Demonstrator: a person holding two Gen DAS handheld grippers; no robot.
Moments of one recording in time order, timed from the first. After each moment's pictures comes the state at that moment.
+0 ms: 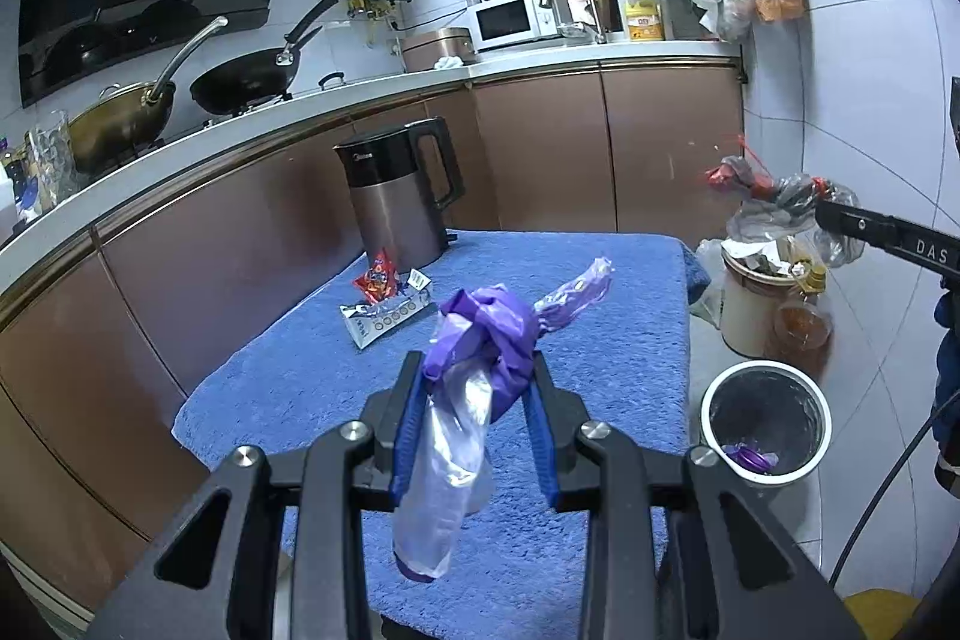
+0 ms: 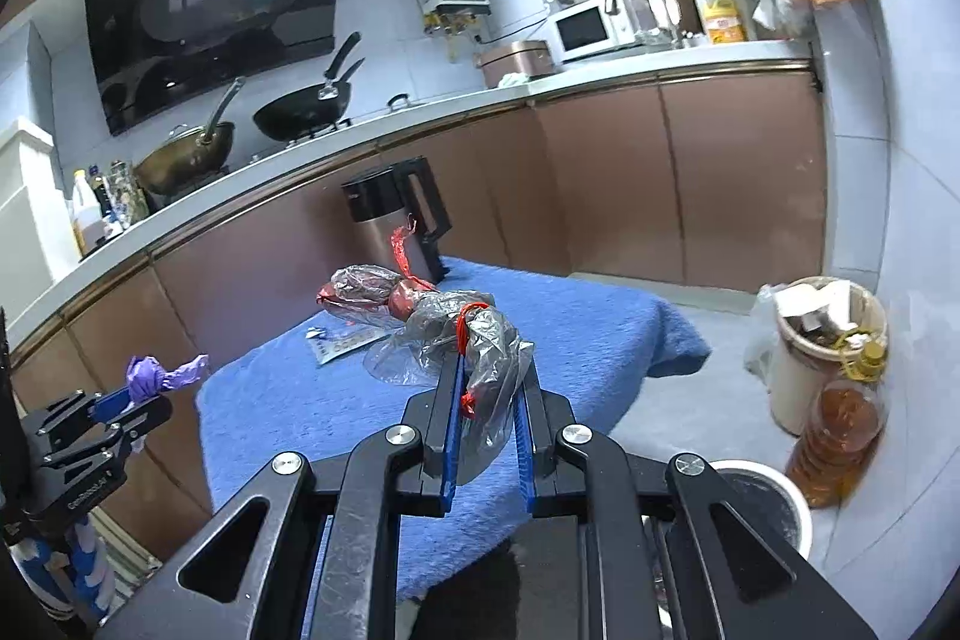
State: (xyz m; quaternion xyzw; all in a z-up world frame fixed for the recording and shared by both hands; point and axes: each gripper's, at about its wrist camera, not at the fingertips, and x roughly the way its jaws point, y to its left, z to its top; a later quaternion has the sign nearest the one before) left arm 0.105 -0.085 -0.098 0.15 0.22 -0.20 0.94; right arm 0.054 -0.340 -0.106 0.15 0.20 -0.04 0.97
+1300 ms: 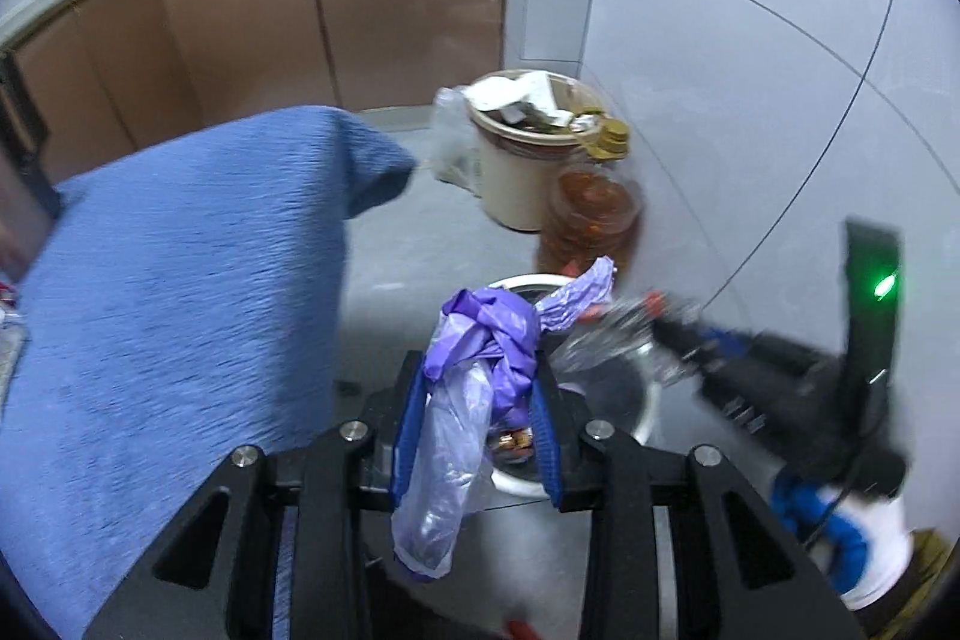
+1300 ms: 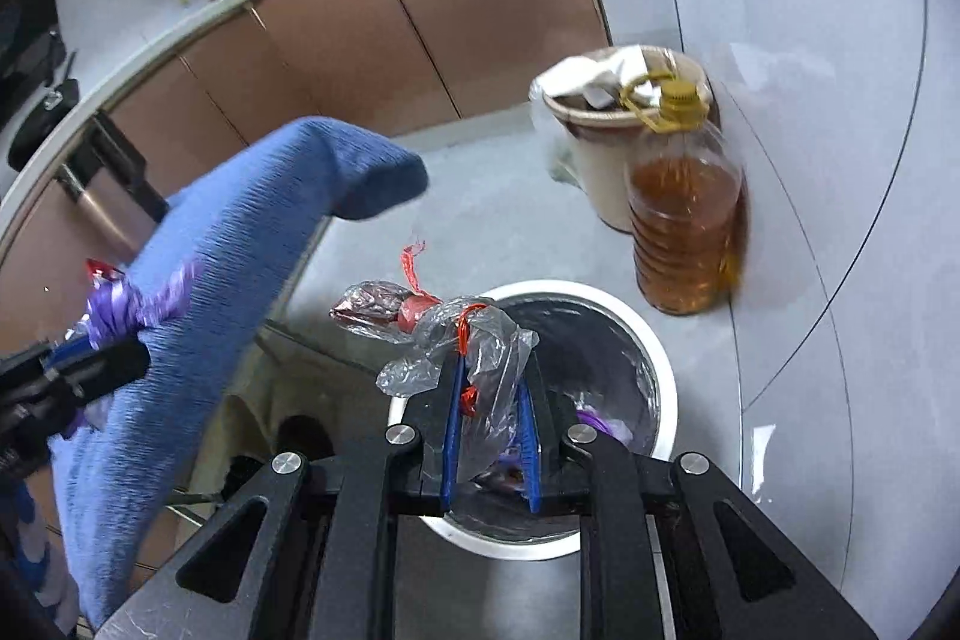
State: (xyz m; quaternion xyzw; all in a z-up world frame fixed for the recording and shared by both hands) left arm 0.162 -0.382 -0.220 0.21 0.41 -0.44 0.77; right arm 0.046 -0.517 -0.303 0.30 0.36 -0.23 0.85
